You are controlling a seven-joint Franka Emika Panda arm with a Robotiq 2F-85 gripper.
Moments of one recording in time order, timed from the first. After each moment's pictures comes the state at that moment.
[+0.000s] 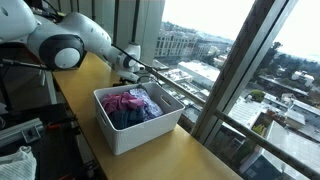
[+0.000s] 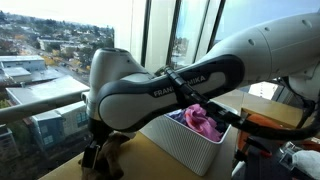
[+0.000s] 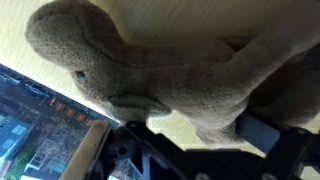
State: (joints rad) arm 0.33 1.33 0.20 -0.77 -0.19 2.22 -0.24
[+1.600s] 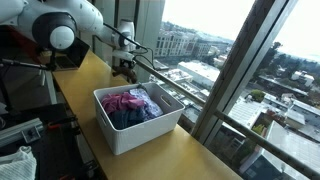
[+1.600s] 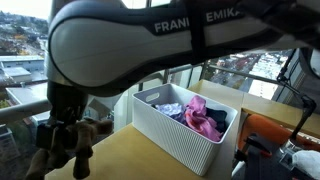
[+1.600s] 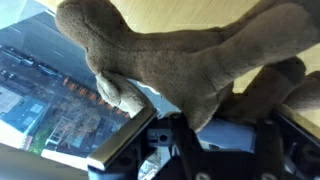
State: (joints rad) arm 0.43 1.18 0.18 -0.76 -0.20 2.20 -0.10
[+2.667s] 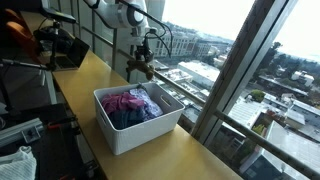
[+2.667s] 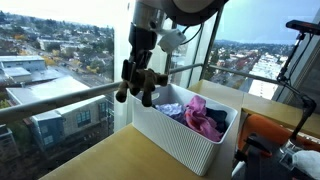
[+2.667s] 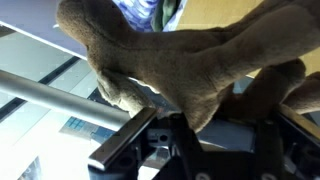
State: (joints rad) arm 0.31 0.61 0.02 -1.44 -0.31 2.28 0.13
